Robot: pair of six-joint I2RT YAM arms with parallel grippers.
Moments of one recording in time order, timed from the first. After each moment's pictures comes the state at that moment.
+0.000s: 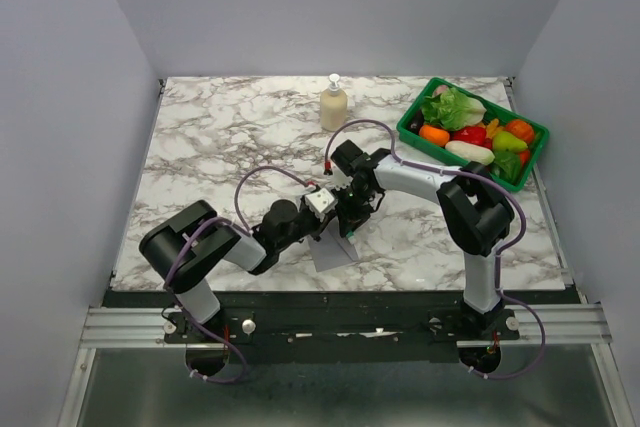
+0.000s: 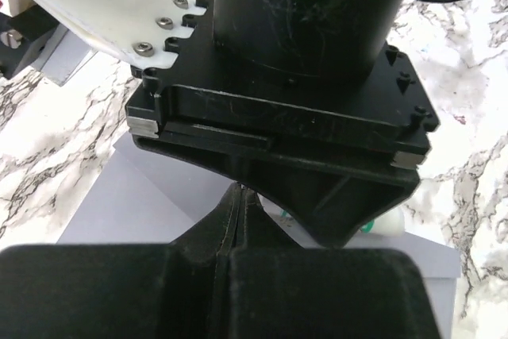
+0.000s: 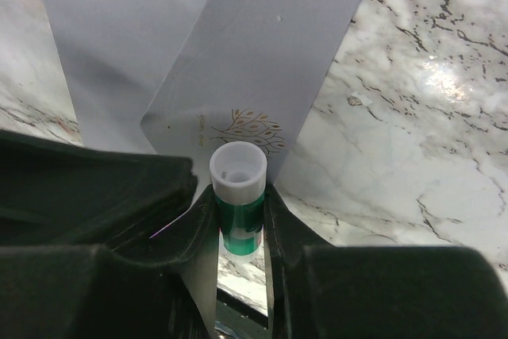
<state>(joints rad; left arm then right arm) -0.78 1.65 0.36 1.08 0.15 0.03 0.72 1.99 1.35 -0.74 -0.30 0.22</state>
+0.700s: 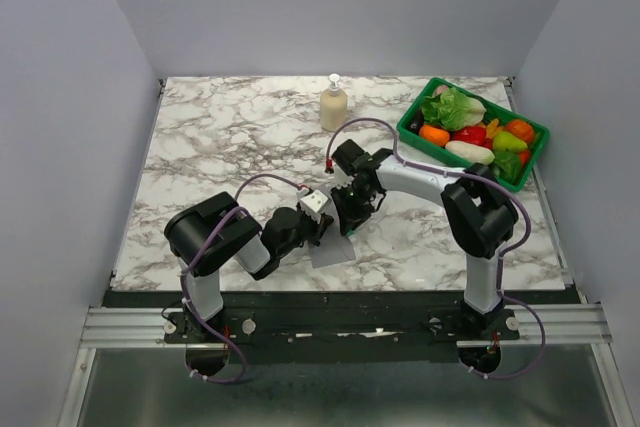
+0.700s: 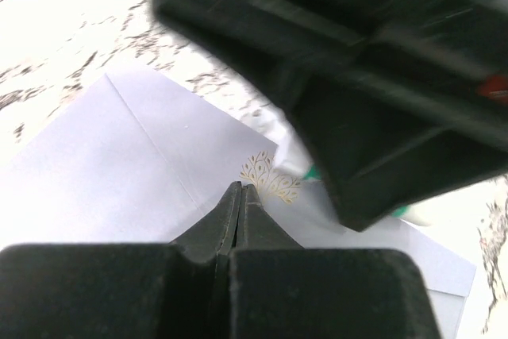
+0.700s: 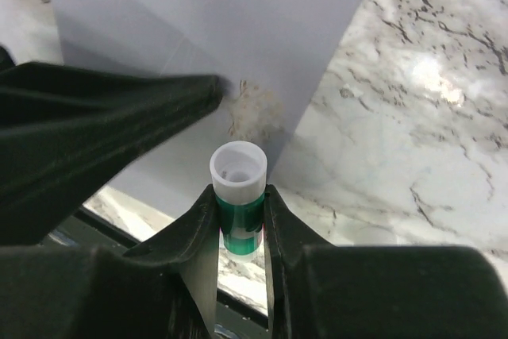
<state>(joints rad) -0.78 1.83 0.33 1.22 0.06 -0.11 0.72 1.96 1.34 -0.73 -0.29 0.24</state>
